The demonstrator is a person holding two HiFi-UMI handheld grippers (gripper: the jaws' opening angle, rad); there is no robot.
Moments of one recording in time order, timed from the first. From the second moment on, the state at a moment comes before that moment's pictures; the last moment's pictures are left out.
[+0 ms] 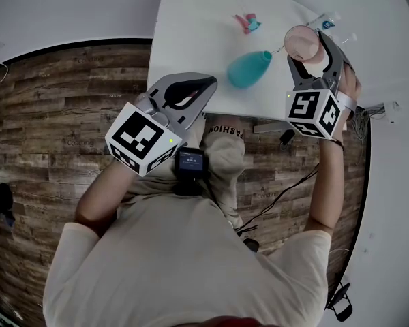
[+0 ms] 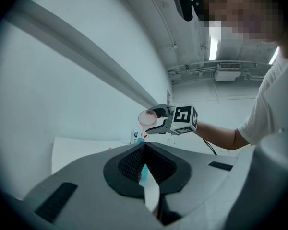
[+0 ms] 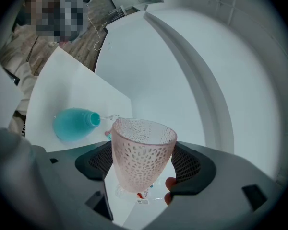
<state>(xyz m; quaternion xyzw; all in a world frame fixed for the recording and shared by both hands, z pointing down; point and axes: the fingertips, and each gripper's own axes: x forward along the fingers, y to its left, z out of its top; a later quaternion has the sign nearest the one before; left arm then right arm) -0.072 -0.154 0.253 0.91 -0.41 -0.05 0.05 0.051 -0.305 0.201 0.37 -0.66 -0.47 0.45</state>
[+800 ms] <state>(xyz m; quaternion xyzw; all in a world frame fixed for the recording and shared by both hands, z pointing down) -0.070 -0.153 0.255 0.91 -0.41 -0.05 0.05 0.049 -0.305 0.193 0.37 -0.65 -0.49 0.45</state>
